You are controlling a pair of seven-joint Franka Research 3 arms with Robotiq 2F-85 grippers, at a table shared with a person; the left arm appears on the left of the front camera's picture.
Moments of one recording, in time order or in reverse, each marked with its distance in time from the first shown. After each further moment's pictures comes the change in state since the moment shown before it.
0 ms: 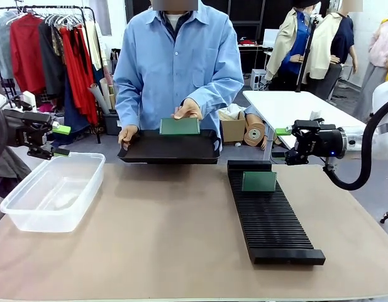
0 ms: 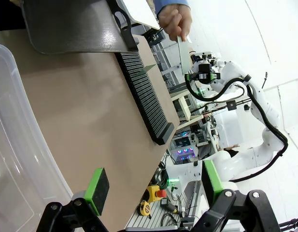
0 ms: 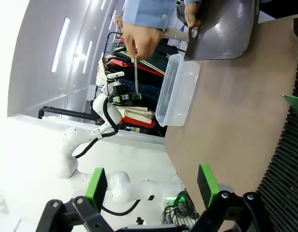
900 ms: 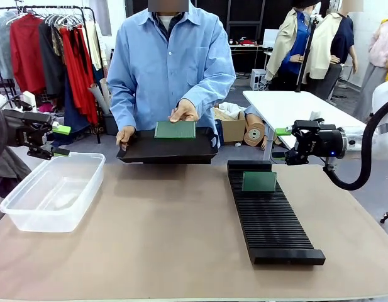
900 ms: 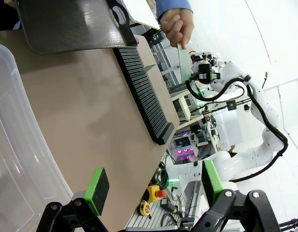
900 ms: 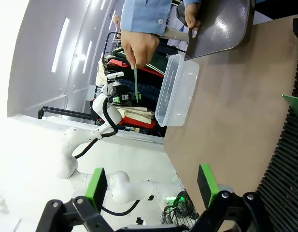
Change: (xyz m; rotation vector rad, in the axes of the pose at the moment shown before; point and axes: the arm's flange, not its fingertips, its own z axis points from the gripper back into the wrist) left arm 0.000 0.000 0.000 0.000 0.000 0.000; right arm 0.000 0.000 0.000 -0.001 -0.001 0.001
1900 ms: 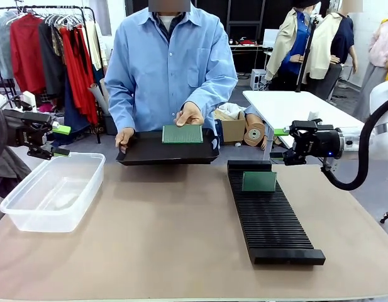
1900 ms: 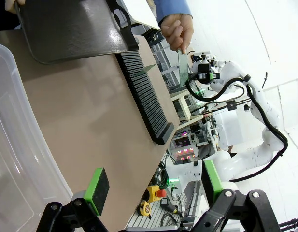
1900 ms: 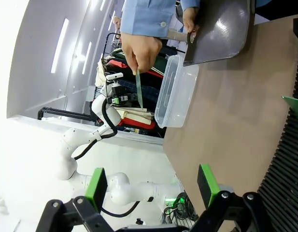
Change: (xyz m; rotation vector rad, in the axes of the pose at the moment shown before) left arm 0.000 0.000 0.000 0.000 0.000 0.000; right arm 0.001 -0.002 -0.007 -0.001 -0.004 -0.001
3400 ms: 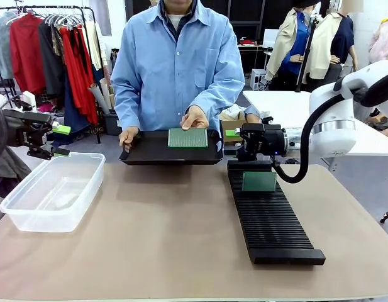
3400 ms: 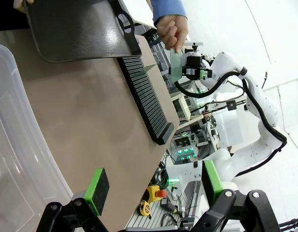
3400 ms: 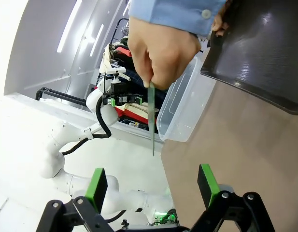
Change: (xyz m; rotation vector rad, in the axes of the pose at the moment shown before) left arm 0.000 0.000 0.000 0.000 0.000 0.000; right arm 0.027 -0.016 -0.135 0.065 0.067 0.131
